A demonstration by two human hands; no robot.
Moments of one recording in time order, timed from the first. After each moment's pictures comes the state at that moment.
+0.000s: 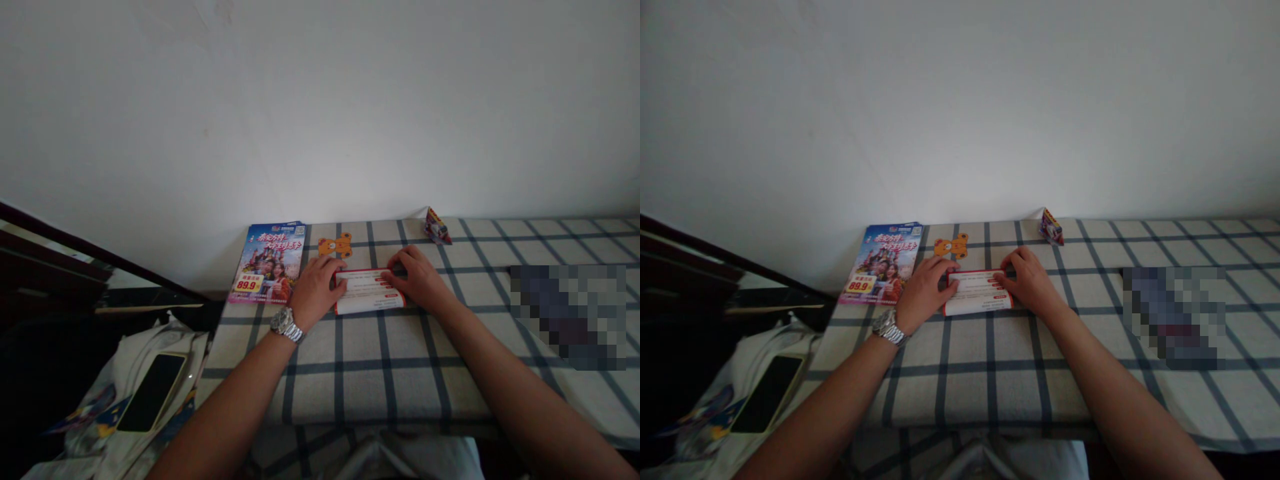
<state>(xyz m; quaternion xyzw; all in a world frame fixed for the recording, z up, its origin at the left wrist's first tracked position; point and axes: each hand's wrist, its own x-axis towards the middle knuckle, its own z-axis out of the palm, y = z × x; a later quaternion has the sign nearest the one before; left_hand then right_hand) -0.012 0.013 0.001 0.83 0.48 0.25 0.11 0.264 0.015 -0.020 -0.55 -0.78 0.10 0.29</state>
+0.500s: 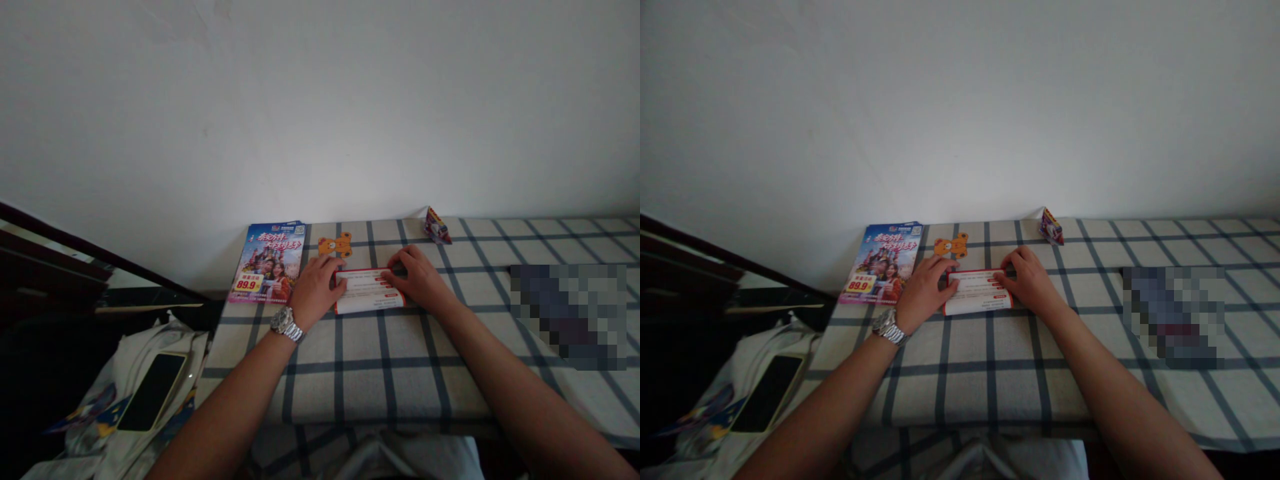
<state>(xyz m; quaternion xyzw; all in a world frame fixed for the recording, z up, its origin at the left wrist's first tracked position) -0.012 0.013 0.001 0.83 0.49 0.24 0.11 0.263 0.013 -0.017 -0.55 -0.78 0.11 0.29</state>
